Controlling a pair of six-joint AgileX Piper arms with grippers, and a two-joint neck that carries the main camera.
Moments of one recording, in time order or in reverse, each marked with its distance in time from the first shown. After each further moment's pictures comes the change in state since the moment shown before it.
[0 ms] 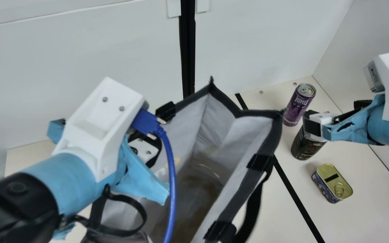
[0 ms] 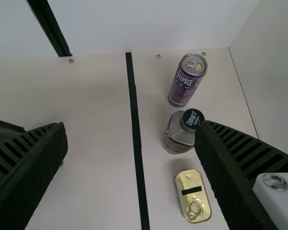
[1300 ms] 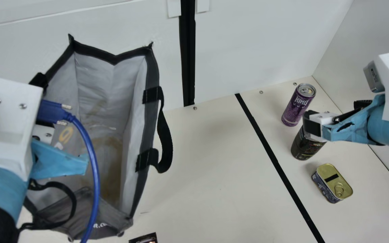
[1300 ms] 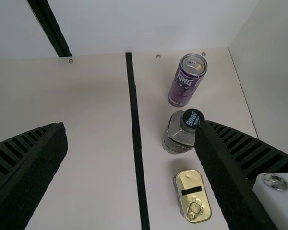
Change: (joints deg) left arm -0.1 -8.2 15.5 42.7 -0.1 -18.5; right arm 0.0 0.0 0.0 0.0 0.0 0.0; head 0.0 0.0
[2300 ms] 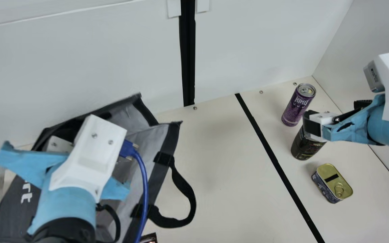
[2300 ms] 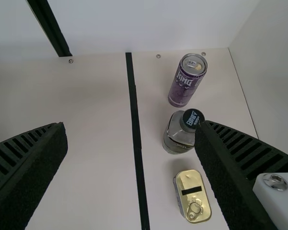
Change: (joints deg) left arm -7.8 2.4 11.3 3.2 0.0 -2.6; right arm 0.0 0.0 0.0 0.0 0.0 0.0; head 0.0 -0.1
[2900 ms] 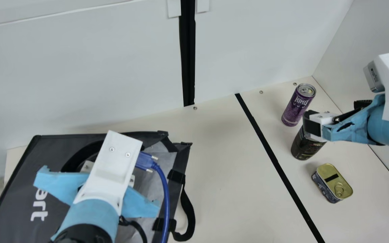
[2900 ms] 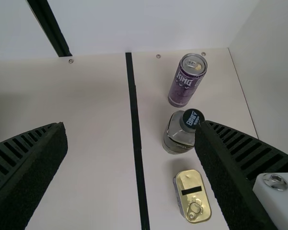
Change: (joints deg) left arm -1.2 0.6 -1.6 -16.6 0.0 -5.1; right arm 0.0 0.0 0.0 0.0 0.0 0.0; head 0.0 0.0
